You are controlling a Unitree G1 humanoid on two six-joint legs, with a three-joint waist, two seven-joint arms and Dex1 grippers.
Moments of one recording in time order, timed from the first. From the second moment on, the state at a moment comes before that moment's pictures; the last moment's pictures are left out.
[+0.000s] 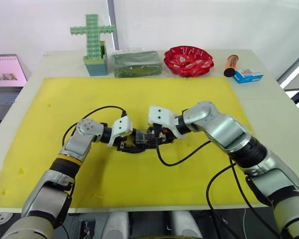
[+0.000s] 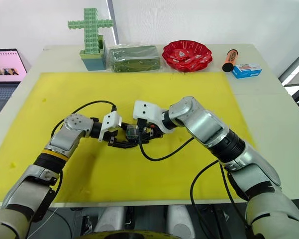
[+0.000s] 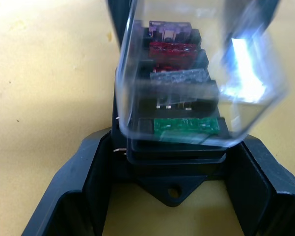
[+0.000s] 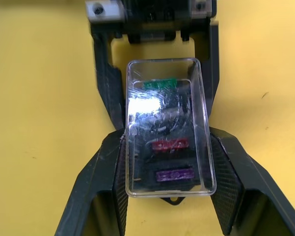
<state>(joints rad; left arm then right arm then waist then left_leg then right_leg) -0.62 0.50 -0.29 0.40 -0.16 0.01 -1.31 -0.89 -0.59 0.59 -0.16 0.20 0.86 1.04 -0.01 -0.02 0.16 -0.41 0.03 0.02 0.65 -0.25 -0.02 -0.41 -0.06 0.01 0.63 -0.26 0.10</state>
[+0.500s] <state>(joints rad) -0.62 0.50 -0.29 0.40 -0.15 0.01 -1.31 -0.89 -0.58 0.59 -0.13 0.15 0.82 1.08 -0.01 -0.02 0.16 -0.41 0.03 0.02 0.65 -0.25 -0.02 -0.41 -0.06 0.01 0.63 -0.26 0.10</state>
